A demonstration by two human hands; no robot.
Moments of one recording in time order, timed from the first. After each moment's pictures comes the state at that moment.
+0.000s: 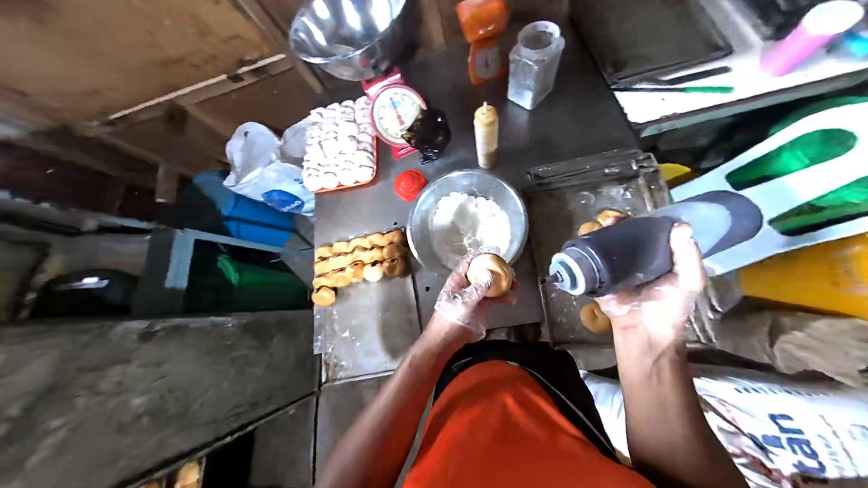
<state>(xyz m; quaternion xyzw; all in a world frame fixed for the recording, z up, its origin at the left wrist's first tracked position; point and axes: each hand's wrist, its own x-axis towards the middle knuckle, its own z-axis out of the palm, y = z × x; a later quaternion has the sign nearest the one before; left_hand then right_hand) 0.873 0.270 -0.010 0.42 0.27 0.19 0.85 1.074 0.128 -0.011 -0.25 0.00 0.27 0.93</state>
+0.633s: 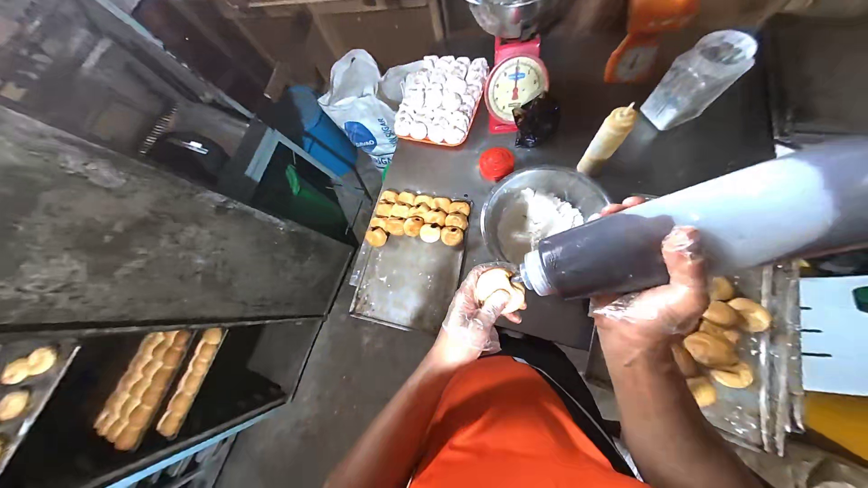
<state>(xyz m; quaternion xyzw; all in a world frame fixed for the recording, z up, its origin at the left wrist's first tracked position) 0.765 0.269 -0.015 0.49 0.26 0.37 0.75 0.971 0.241 0.033 -0.30 -0.20 0.34 0.87</state>
